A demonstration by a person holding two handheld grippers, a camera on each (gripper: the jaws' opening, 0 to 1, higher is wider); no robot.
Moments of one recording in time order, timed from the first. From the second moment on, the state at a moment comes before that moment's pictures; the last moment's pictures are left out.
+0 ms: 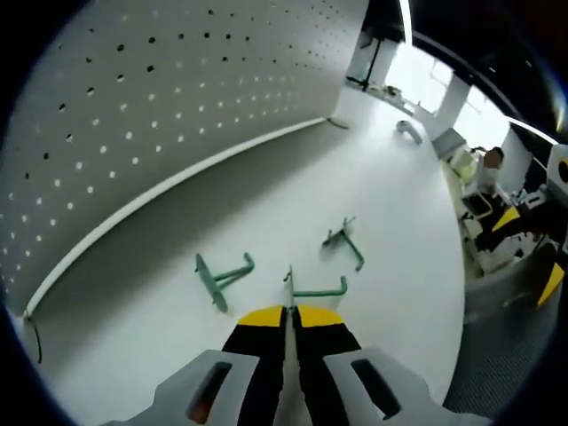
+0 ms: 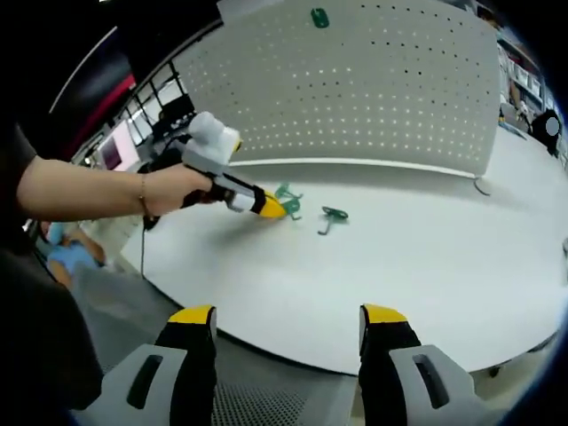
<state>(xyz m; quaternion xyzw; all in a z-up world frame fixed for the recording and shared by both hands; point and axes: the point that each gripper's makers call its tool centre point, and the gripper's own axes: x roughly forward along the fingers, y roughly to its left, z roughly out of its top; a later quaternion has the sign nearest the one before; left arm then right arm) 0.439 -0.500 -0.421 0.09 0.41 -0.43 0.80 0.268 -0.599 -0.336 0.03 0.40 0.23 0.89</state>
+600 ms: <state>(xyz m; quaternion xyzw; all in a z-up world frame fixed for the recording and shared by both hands) 0.429 -0.484 -0.379 0.08 0.39 -0.44 0.81 0.263 -0.596 -0.328 0.03 0.39 0.24 0.89</state>
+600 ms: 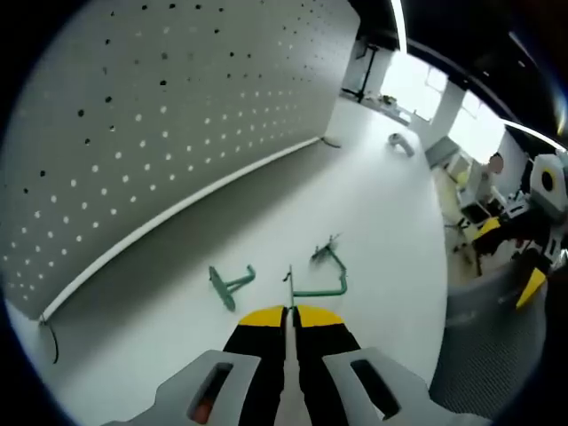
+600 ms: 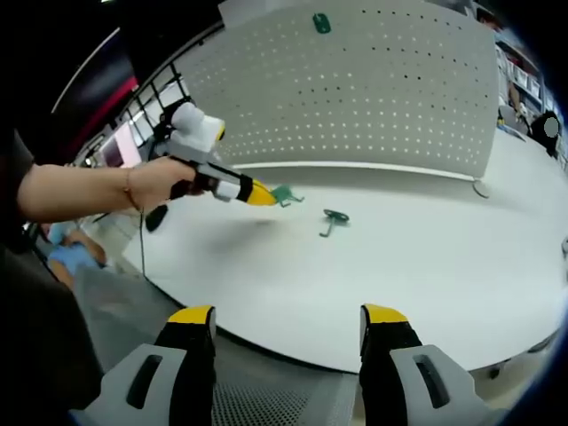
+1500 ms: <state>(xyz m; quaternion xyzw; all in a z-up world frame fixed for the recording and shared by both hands) 0.349 -0.475 -0.264 -0.02 0.33 -0.44 0.84 0.253 -0.558 -0.311 0.02 0.36 0.28 0.89</state>
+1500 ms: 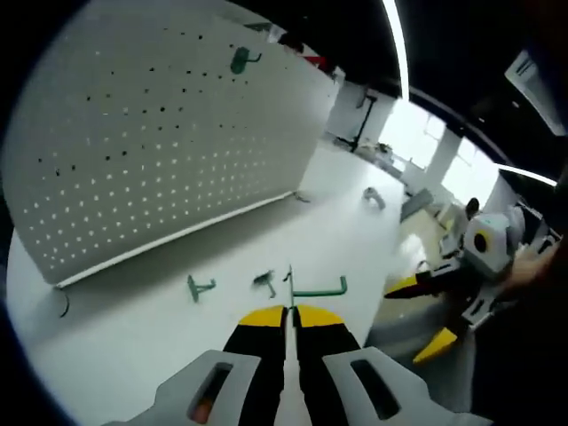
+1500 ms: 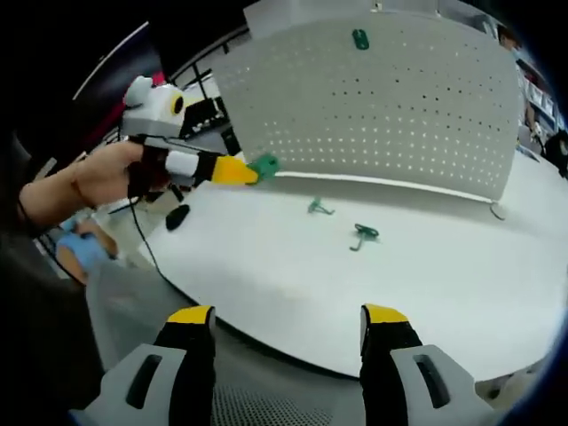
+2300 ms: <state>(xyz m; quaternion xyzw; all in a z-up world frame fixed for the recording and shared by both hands) 0.300 -0.447 -0.226 -0.04 0.29 -0.43 0.85 0.243 -0.535 -0.299 0.01 0.34 0.31 0.89</state>
